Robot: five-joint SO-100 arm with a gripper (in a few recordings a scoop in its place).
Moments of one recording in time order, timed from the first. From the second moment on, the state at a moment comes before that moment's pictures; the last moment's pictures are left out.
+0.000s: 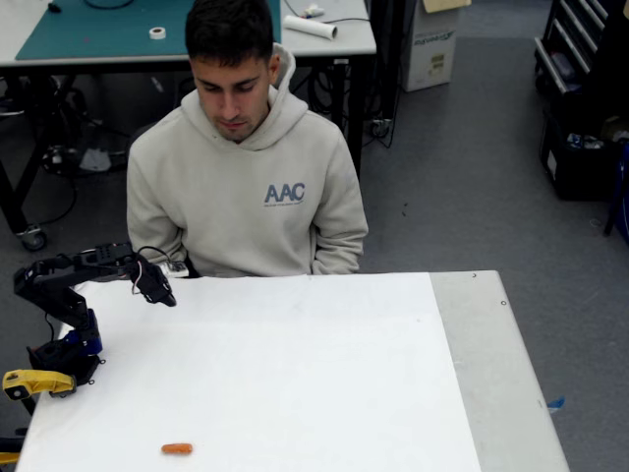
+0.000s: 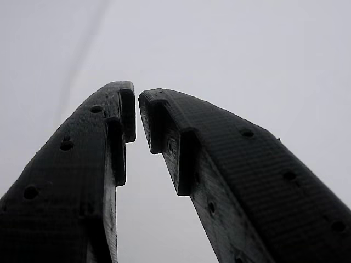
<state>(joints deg) 25.9 124.4 123.2 66.8 2.8</state>
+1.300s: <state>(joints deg) 67.7 82.1 85.3 66.8 -31.5</state>
